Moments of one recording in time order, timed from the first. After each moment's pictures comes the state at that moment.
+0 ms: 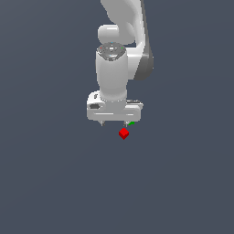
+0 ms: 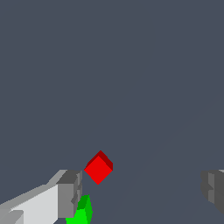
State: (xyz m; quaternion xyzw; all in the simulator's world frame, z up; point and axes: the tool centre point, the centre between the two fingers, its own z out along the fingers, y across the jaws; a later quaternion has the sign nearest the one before) arm 0.015 -0.011 0.199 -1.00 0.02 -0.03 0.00
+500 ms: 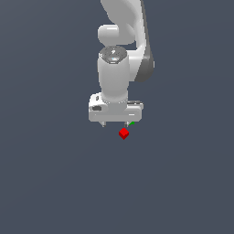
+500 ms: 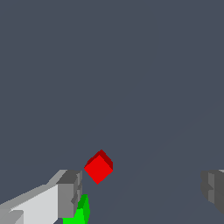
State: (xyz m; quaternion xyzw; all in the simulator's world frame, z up) arm 0.013 -0.007 0.190 -1.00 0.00 -0.03 0.00
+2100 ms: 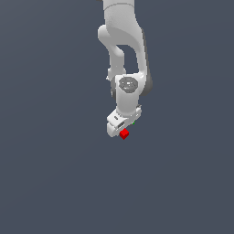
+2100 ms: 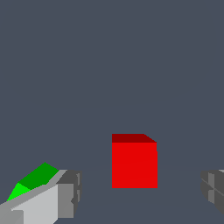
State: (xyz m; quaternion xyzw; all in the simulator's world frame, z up) arm -0.043 0.040 0.071 -0.94 -0.35 0.00 0.00
